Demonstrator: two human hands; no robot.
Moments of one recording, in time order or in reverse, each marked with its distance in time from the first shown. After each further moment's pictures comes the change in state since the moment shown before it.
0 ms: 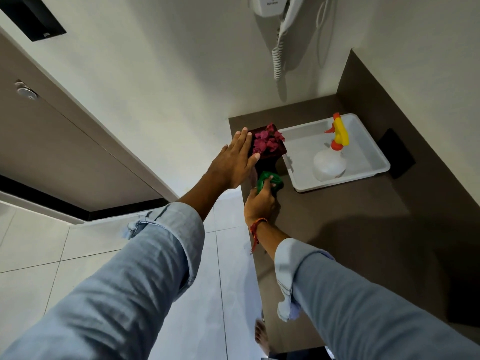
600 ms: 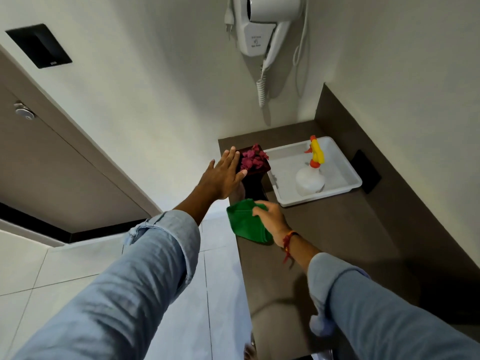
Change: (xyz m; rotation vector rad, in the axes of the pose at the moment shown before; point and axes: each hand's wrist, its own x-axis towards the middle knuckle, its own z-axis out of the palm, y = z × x) left_hand -0.002 0.000 -0.007 0.104 -0.017 0.003; right_hand 0.020 0.016 -0.090 0.375 -0.524 0.068
